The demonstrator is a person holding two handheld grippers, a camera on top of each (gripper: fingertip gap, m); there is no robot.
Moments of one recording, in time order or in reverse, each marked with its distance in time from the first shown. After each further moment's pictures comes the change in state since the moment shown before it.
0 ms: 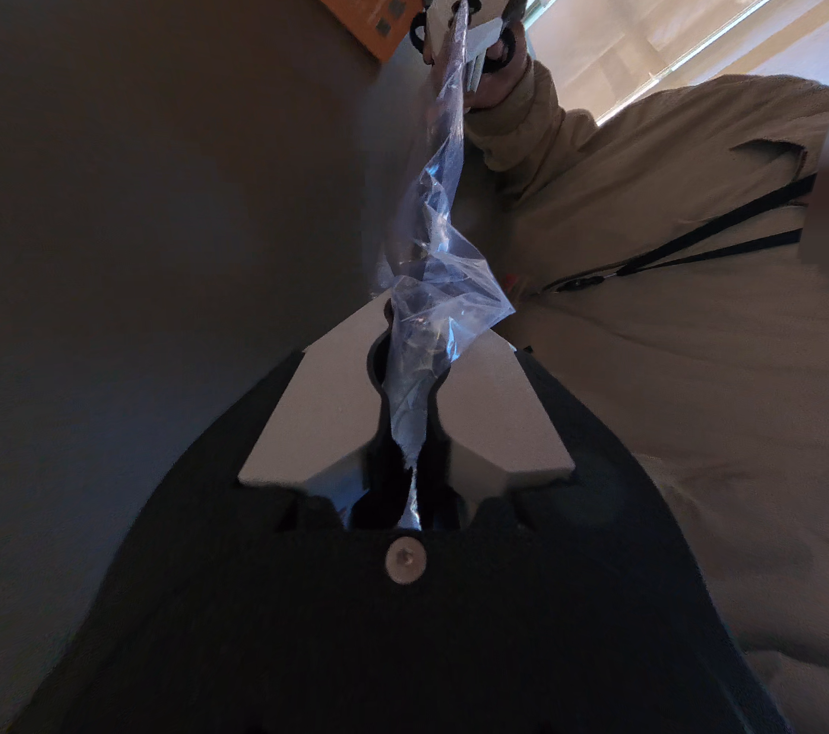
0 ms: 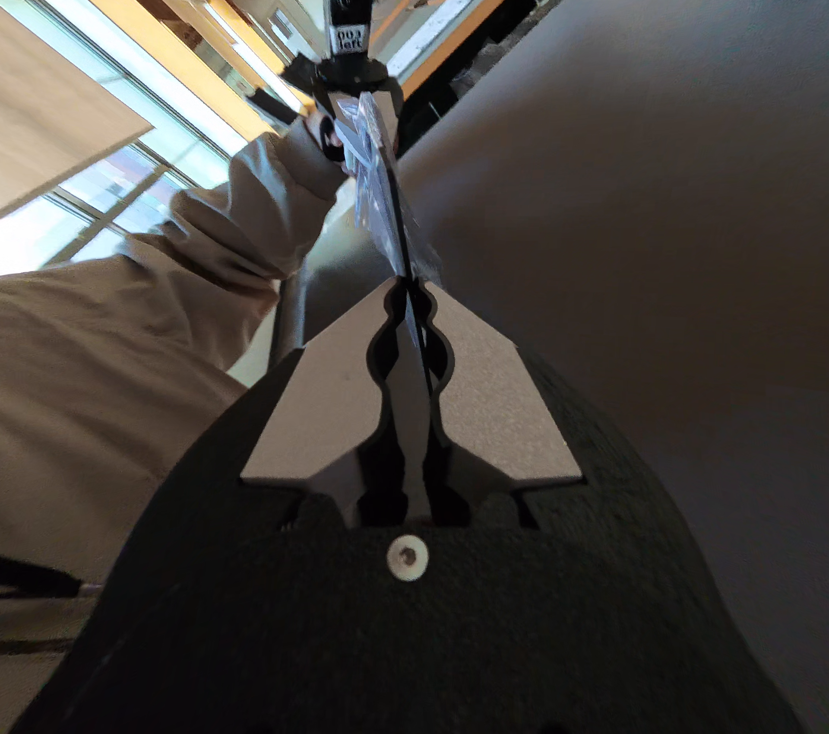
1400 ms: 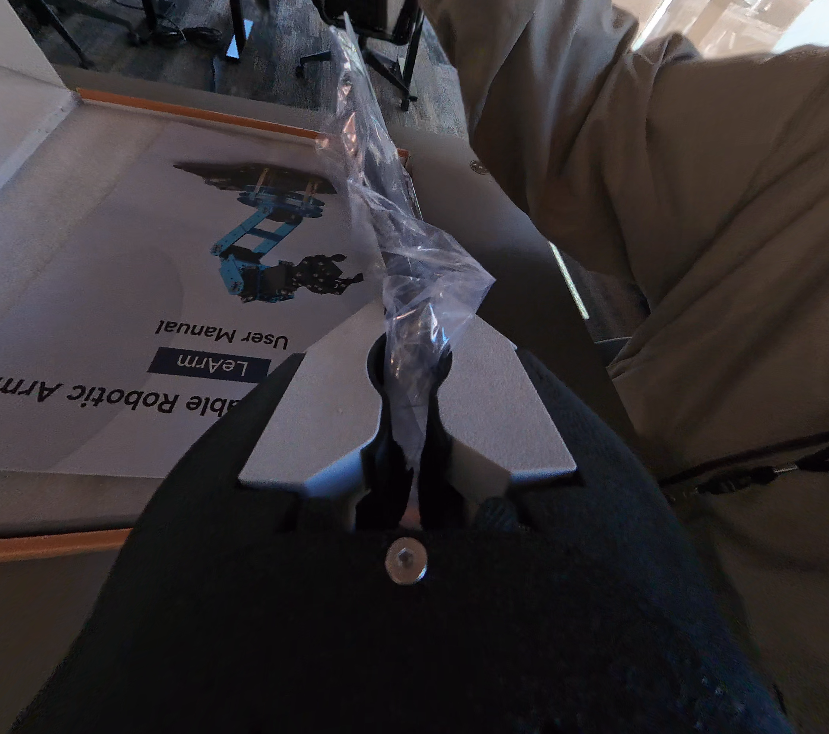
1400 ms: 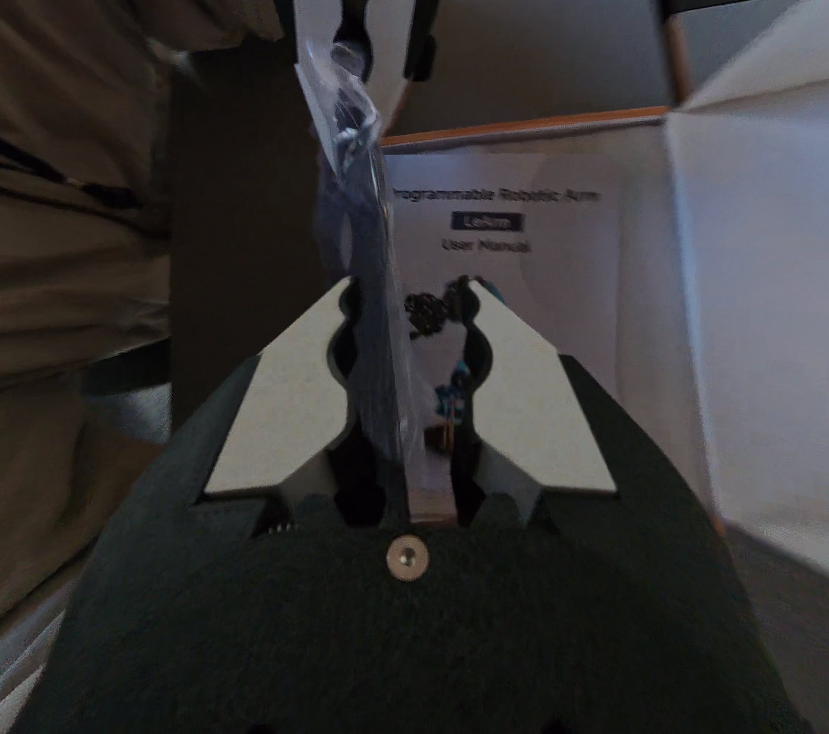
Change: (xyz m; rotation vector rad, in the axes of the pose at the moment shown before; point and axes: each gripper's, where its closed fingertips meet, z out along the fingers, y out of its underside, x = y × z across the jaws) left arm 0.048 -0.254 0.412 -0.052 -0.001 0.509; right arm 0.069 -0.099 -0.367 -0.639 0.181 -0.568
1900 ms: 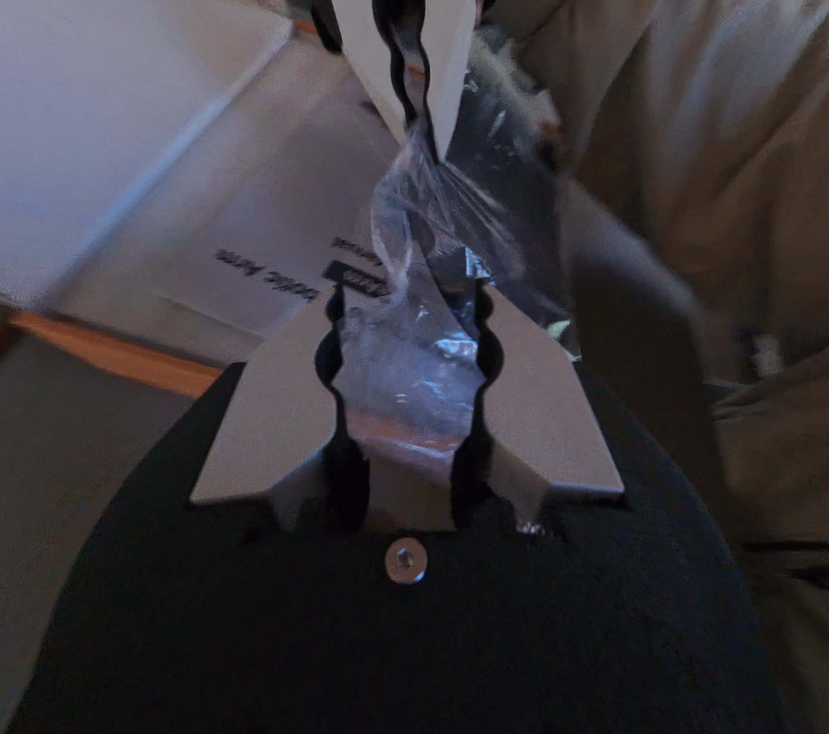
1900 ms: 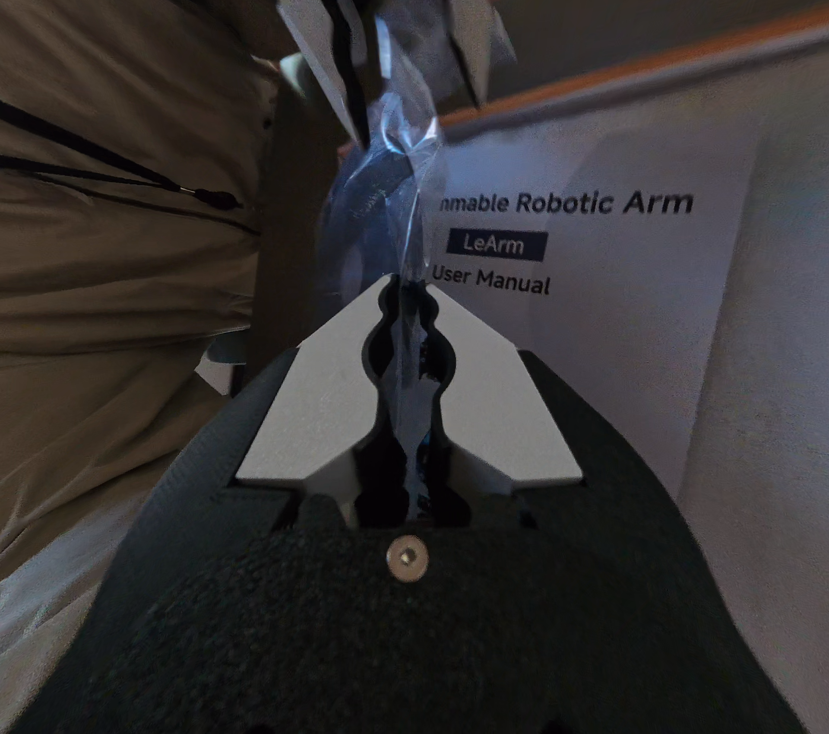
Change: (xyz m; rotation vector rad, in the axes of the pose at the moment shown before) left arm -0.079 0.019 -0.037 -0.064 -0.312 -0.109; right arm 0.044 0.010 0.085 -0.052 -0.470 0.156
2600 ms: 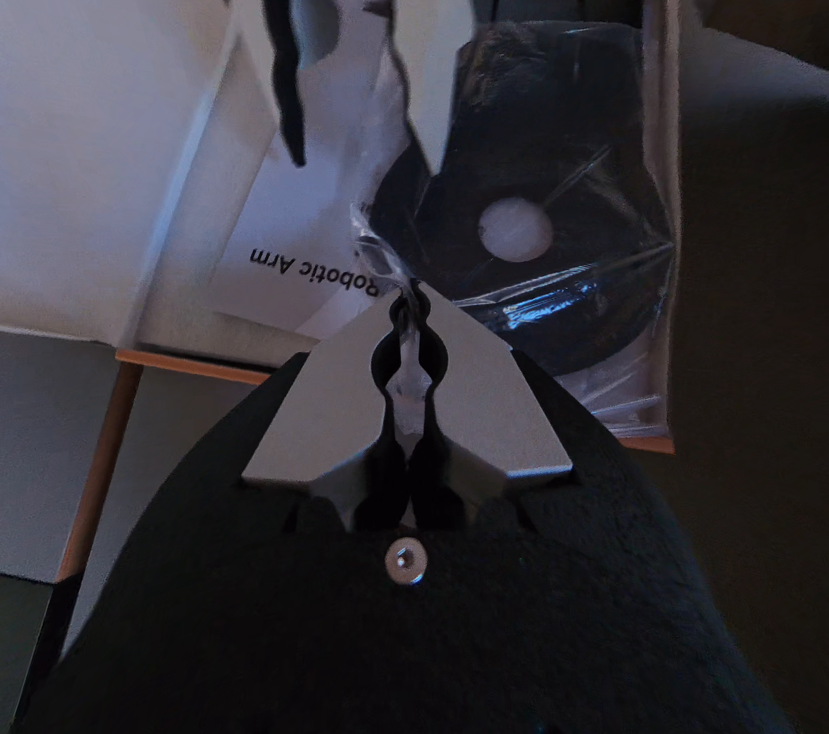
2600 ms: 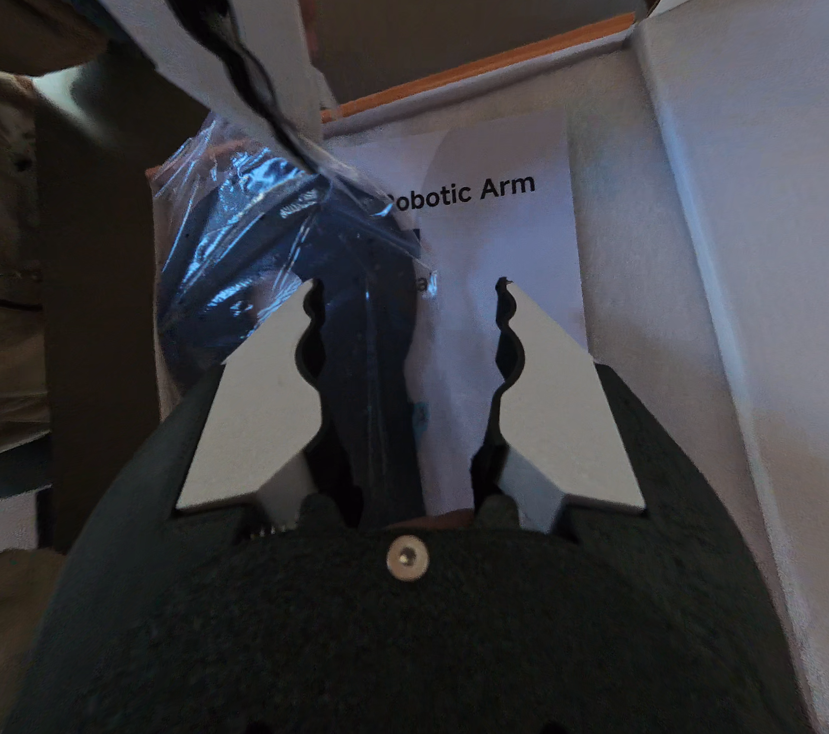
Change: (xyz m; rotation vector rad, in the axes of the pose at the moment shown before) left arm -0.017 0.021 0.020 -0.232 -0.129 0.278; right arm 0.055 0.008 0.010 0.086 0.439 -0.006
